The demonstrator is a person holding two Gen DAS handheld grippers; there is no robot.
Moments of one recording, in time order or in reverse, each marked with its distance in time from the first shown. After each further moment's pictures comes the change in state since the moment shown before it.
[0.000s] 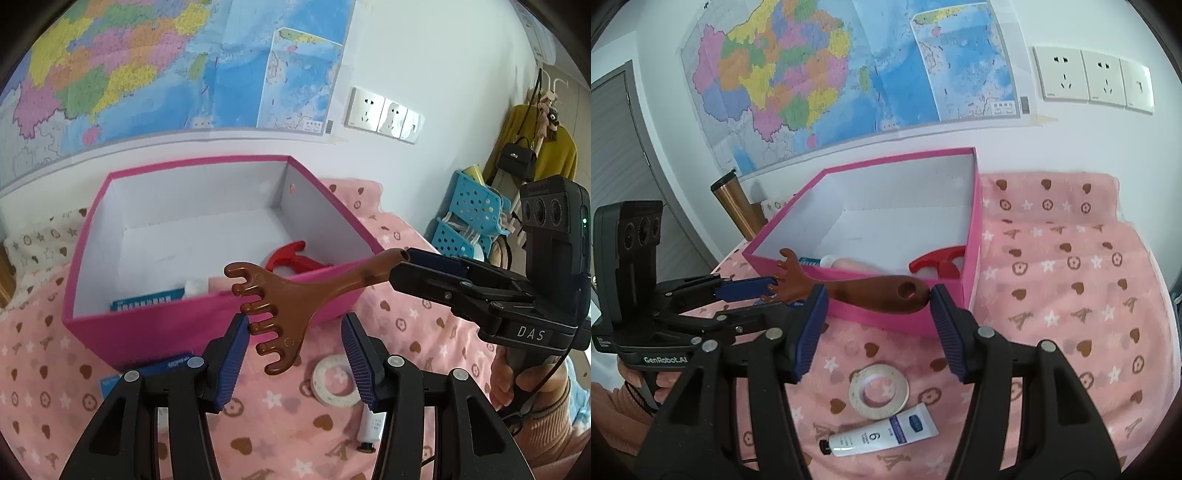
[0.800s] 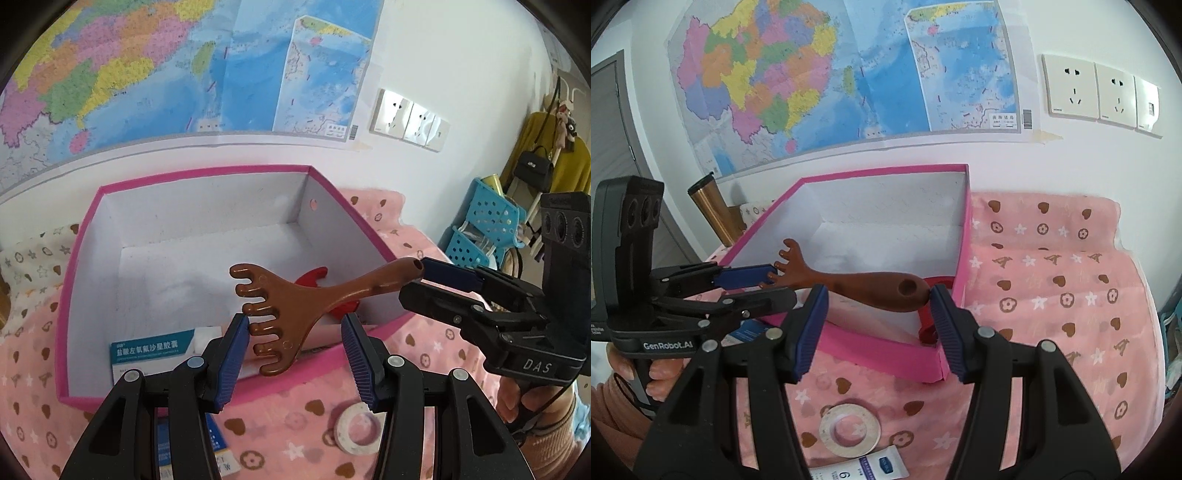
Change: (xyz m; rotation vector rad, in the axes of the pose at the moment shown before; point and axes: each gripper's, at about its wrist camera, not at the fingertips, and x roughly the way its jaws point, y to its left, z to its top) left arm 0.041 0.022 0.040 -0.019 0.033 0.022; right arm 0.033 -0.014 0.031 -0.034 0.023 -0.058
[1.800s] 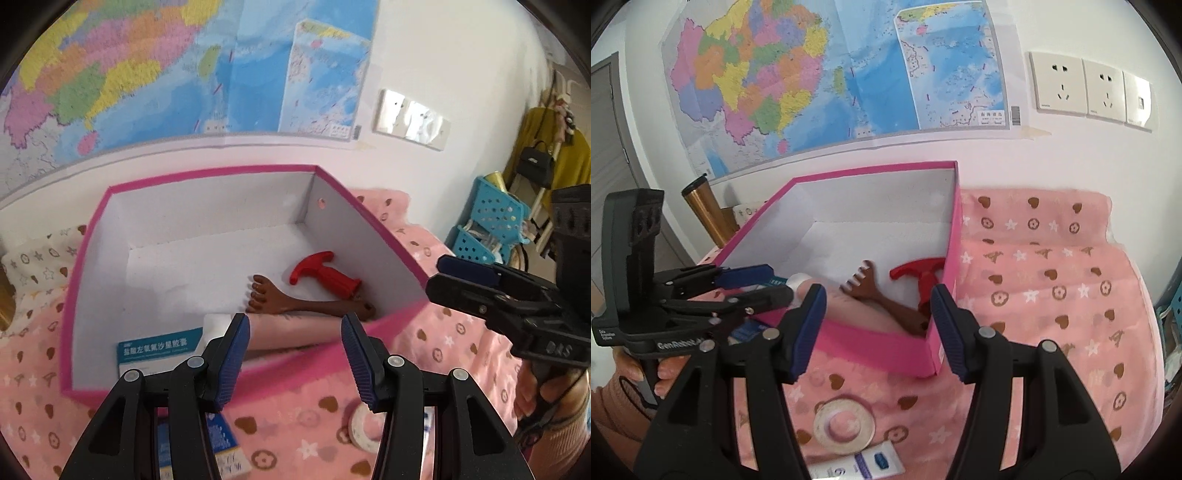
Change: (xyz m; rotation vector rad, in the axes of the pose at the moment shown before) left arm -0.009 0.004 -0.018 0.029 -0.046 0.009; right arm -0.009 -0.003 -0.009 0.017 -0.013 -0.017
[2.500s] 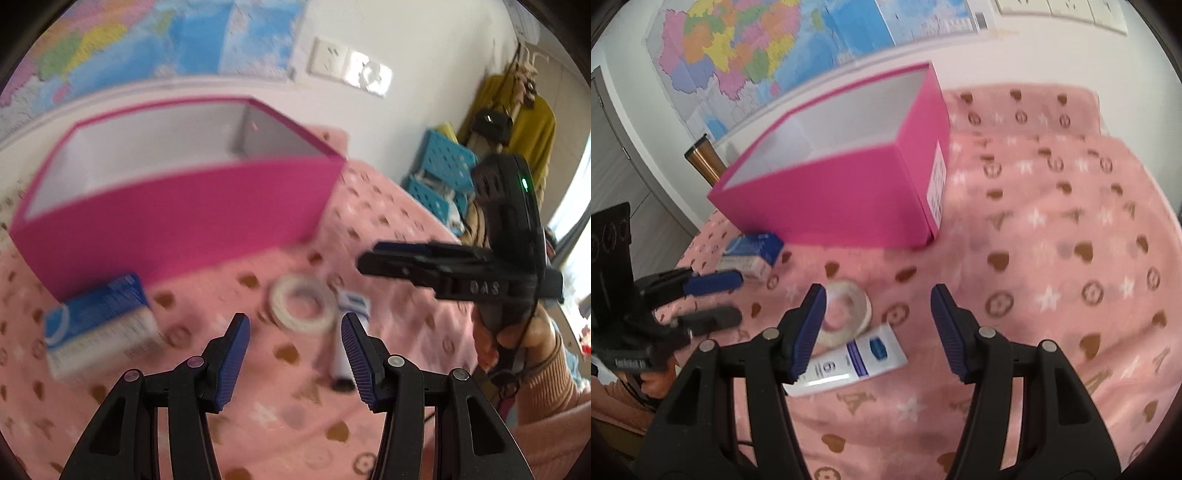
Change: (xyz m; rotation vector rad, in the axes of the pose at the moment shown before) left arm -0.011 -0.045 -0.088 0.041 0.142 -0.151; right arm -0.008 -0.019 -0.092 0.119 0.180 0.050
